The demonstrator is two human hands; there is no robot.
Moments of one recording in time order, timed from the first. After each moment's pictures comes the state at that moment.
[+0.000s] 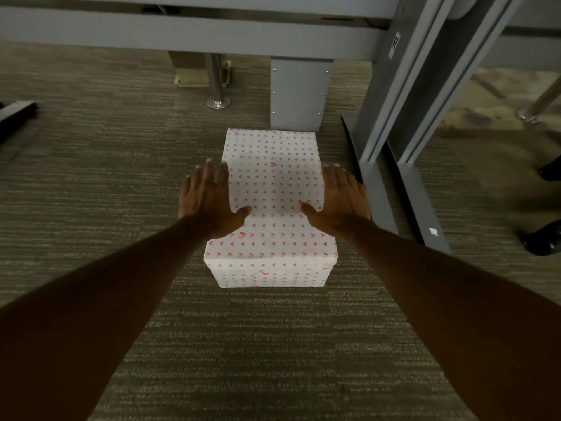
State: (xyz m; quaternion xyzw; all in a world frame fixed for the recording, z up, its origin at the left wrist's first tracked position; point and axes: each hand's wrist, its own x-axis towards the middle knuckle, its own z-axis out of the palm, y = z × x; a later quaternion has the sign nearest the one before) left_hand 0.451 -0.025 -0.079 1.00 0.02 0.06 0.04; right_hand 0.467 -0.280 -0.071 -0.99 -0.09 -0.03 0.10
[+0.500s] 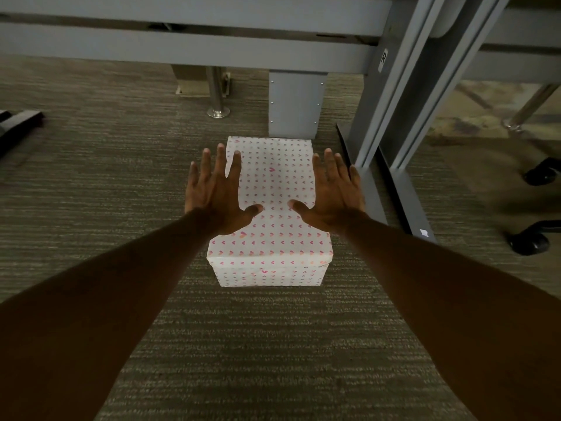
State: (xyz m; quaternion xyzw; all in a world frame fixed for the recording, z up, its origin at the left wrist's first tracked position) left_hand 0.436 -0.039 -0.048 1.00 -0.02 0.09 -0.01; right_hand 0.458 -0.272 -0.045 -0.99 -0.11 -0.05 0.03
